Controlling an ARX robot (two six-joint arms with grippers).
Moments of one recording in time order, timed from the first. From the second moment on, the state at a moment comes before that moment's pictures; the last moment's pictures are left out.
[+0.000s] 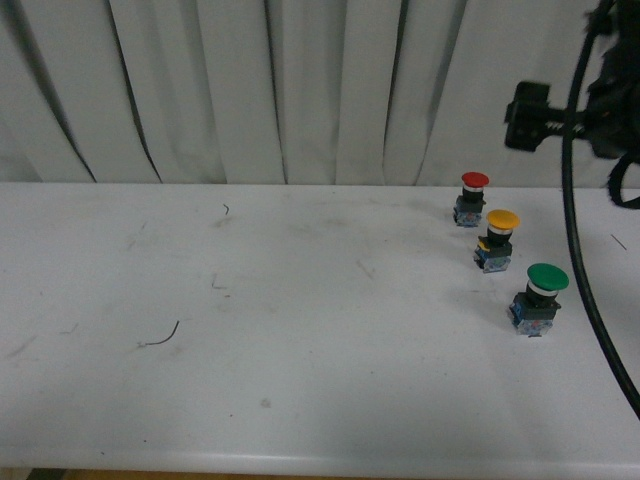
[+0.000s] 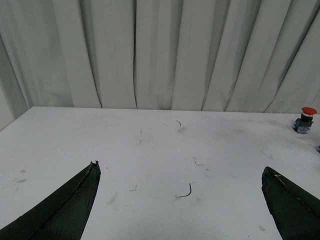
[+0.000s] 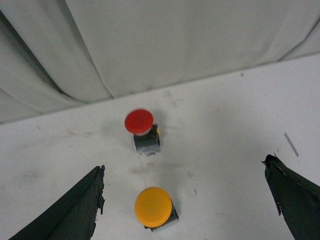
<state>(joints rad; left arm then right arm) 0.00 0.01 0.01 0.00 0.00 -0.01 0.09 2.05 1.32 0.30 0.14 0.21</state>
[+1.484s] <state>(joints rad) 0.00 0.01 0.01 0.00 0.00 -0.01 0.00 0.37 0.05 0.31 0.00 0.00</state>
